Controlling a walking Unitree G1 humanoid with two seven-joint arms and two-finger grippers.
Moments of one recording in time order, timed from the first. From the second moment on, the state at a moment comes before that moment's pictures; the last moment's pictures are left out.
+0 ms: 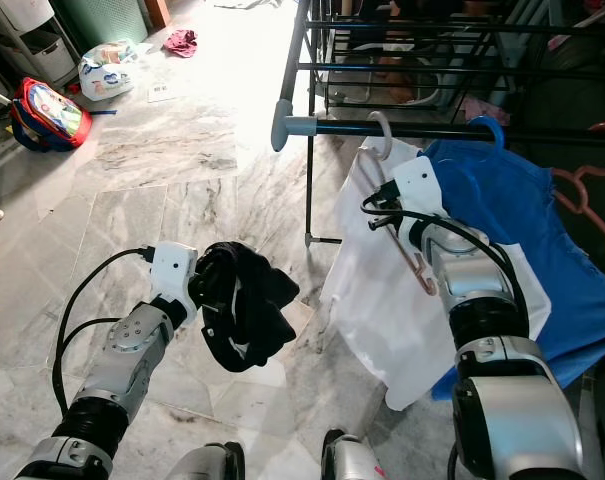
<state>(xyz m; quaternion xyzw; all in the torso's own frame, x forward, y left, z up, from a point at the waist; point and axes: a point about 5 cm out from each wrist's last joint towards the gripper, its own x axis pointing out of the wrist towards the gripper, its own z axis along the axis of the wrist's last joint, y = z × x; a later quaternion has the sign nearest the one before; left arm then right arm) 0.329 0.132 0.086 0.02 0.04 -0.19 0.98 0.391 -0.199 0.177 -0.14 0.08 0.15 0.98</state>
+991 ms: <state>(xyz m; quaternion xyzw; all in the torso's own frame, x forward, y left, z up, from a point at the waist) 0.332 0.127 0.087 0.03 0.02 -0.15 0.99 0.316 -0.179 0.112 -0.08 0.03 0.08 0.99</state>
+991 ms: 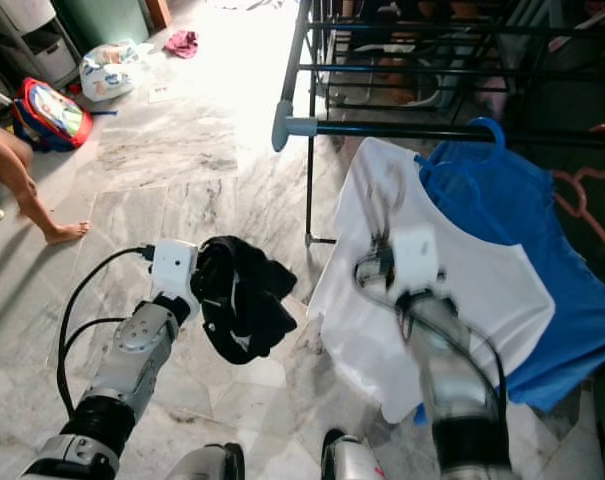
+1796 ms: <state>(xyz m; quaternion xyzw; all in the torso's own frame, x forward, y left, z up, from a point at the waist) 0.326 0.134 0.071 0.04 0.06 -0.13 0.99 0.268 -0.164 0.084 -0.01 0.08 0.07 0.99</state>
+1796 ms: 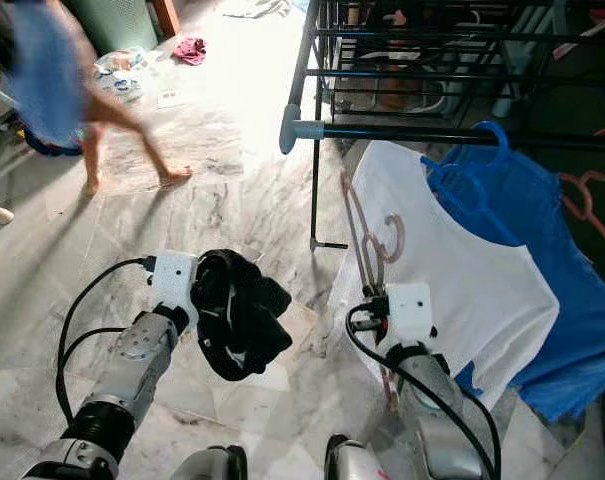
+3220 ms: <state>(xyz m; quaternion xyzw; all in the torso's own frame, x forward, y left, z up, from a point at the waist) 0.323 0.138 0.062 0.00 0.08 -0.12 0.99 0.269 -0.159 0.080 0.00 0.10 0.08 0.99</state>
